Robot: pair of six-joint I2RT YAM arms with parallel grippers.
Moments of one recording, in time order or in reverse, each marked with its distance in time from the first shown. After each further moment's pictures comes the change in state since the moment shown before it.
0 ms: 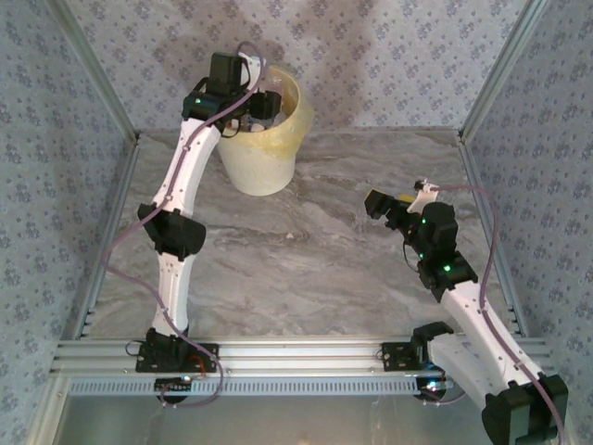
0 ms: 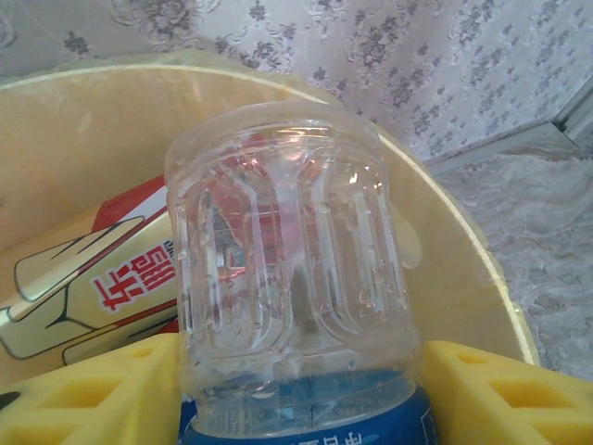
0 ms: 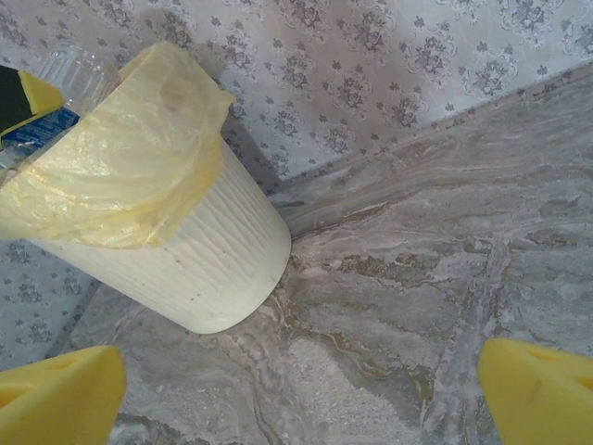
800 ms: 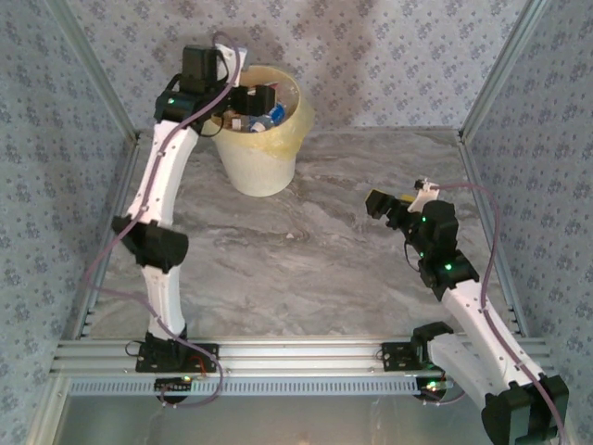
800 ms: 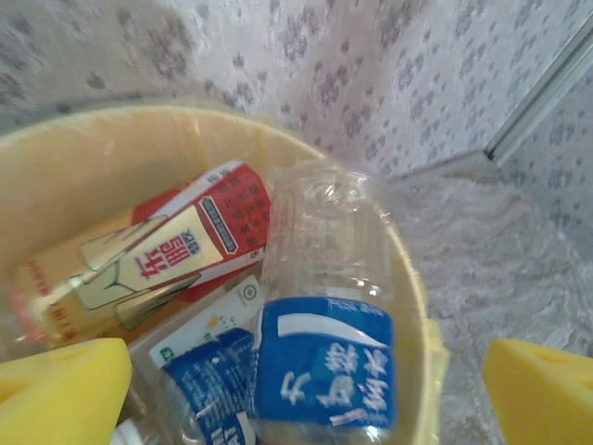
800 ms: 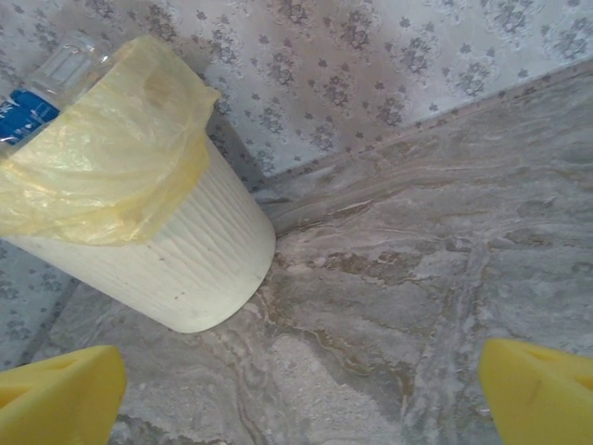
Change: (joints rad) left arm 0.047 -0.273 -0.255 0.071 0.109 -0.048; right arm -0.006 0.001 0.027 -0.058 0.031 -0.036
